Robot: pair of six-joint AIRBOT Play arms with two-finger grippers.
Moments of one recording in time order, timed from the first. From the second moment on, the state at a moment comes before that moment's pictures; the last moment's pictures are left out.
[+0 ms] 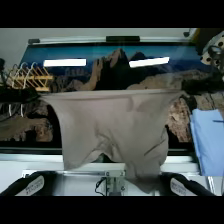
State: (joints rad) left arm 0.18 -1.14 1.15 1.24 -1.05 -1.47; right arm -0.15 -1.26 1.33 -1.48 1.09 1.45
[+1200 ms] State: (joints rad) left arm 0.12 -1.75 1.53 1.27 -1.21 -1.47; right arm -0.07 -1.60 1.34 -1.57 0.83 1.72
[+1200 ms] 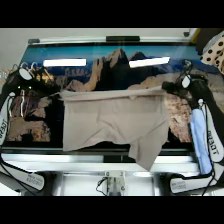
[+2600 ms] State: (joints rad) left arm 0.06 -1.61 1.17 1.29 -1.36 -1.47; right arm -0.07 -1.60 1.32 -1.60 1.21 1.69
